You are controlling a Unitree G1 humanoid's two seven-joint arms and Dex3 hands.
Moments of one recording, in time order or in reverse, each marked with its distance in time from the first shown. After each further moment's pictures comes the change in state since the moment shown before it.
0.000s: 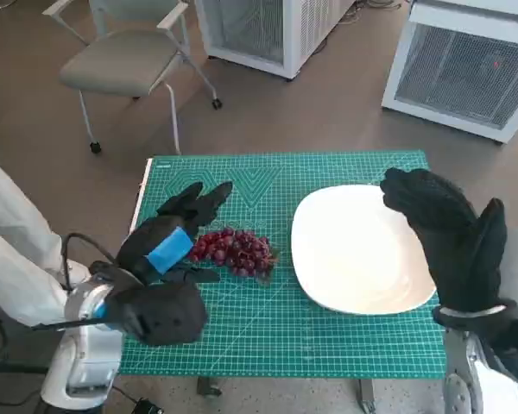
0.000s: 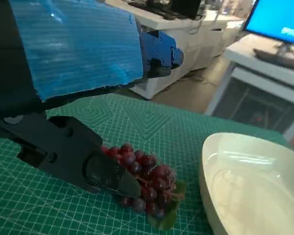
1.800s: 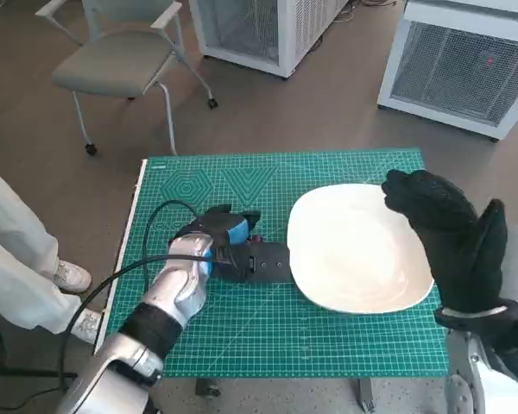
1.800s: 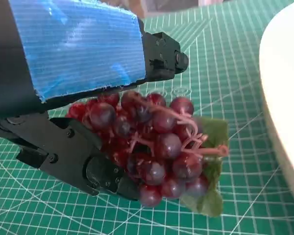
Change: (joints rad) left arm -0.549 -0.191 -0.403 1.101 0.138 0.006 0.148; right arm 0.006 -0.004 -0.002 0.005 0.001 0.001 0.002
